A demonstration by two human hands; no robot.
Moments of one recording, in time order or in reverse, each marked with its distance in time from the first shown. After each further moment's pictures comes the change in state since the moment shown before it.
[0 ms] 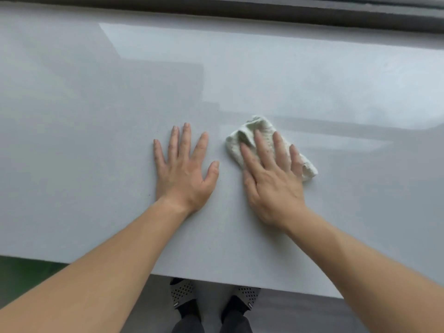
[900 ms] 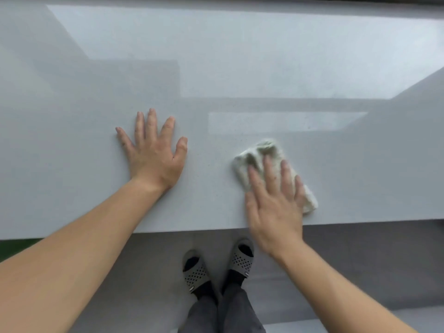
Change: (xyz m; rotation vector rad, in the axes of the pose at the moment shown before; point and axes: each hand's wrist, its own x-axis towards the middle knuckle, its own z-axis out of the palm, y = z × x) left_hand -0.035 -0.104 -0.016 -0.057 0.033 0.012; right_hand -0.127 -0.103 0.033 0.023 0.002 0.270
